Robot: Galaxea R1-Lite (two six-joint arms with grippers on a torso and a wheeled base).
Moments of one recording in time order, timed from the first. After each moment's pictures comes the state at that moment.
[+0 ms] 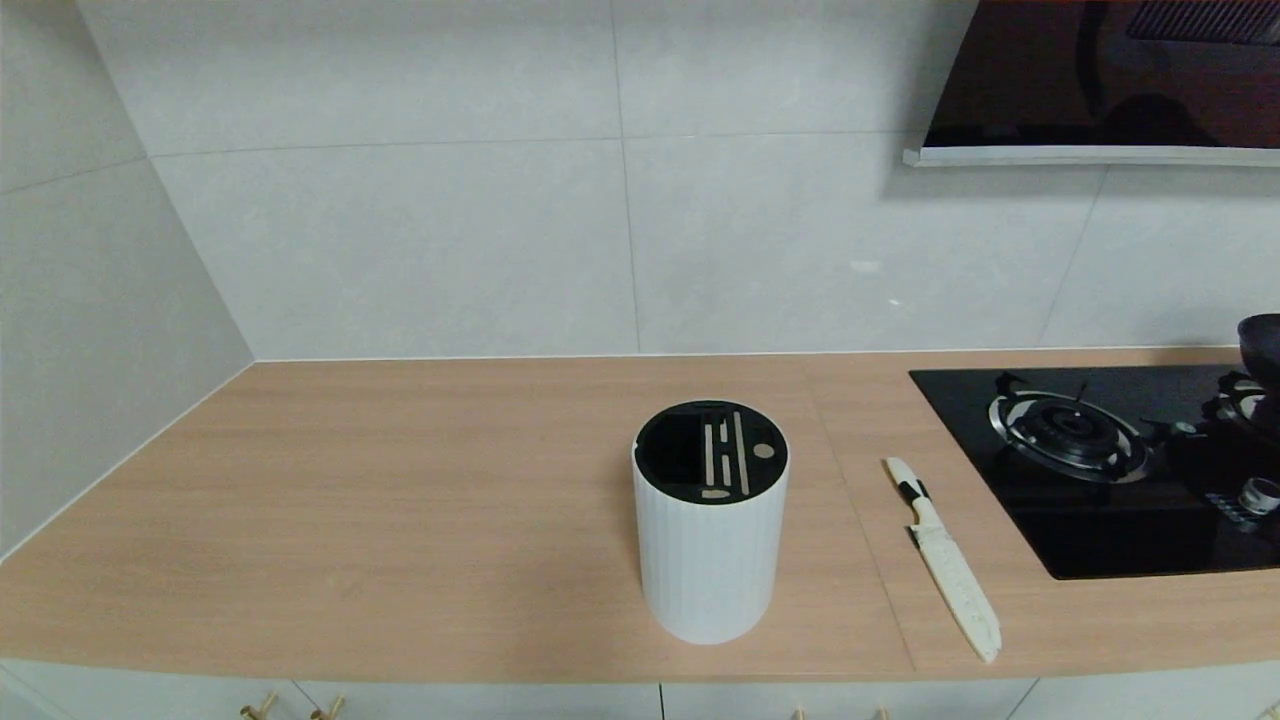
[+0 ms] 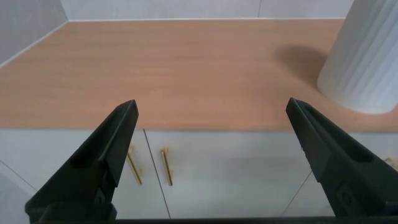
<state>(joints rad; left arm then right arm) 0.00 0.00 0.00 0.00 0.02 0.00 0.01 0.00 0.00 0.00 0.01 0.02</state>
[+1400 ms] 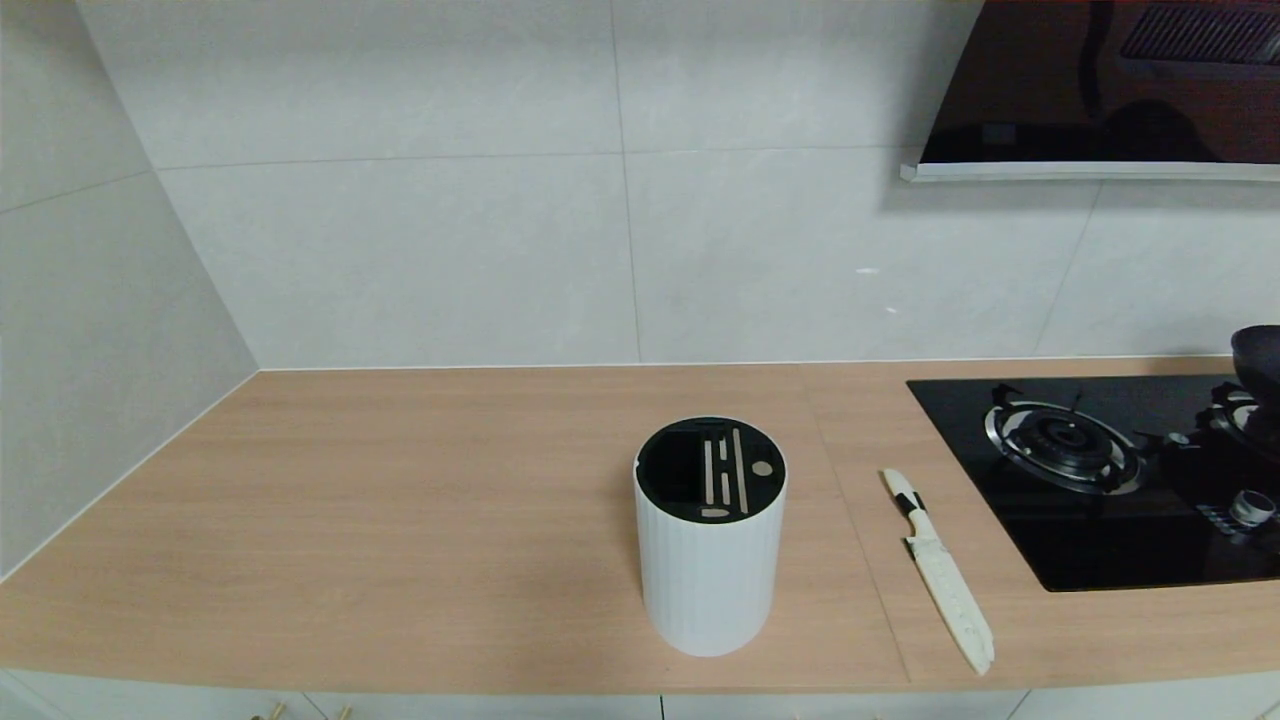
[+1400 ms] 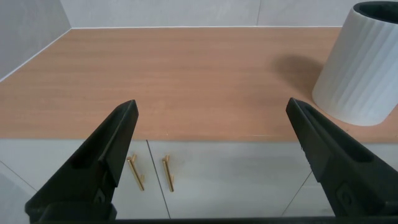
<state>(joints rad) 0.00 0.00 0.00 0.00 0.02 0.00 0.01 0.00 -0.08 -0.03 0.00 0.04</state>
